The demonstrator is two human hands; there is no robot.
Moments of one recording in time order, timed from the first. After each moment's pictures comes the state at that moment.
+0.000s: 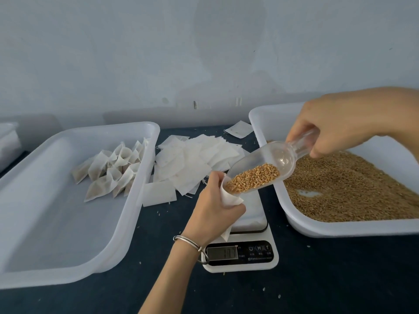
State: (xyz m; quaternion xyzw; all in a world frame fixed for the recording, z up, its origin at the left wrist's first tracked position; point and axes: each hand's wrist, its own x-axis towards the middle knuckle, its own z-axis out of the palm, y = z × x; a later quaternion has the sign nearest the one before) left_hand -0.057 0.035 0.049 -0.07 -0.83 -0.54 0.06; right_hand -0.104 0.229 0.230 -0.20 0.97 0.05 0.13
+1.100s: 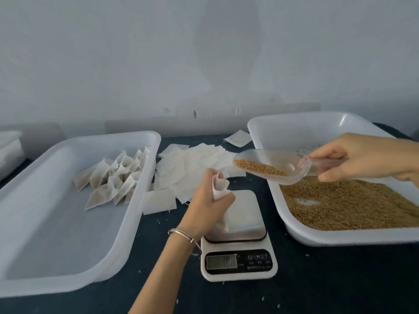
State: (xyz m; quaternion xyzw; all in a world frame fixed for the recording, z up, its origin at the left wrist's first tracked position) left_hand -0.074 0.024 0.057 -0.08 -0.81 -0.58 0.06; right_hand -0.117 0.296 0.174 -0.16 0.94 -0.26 0.17
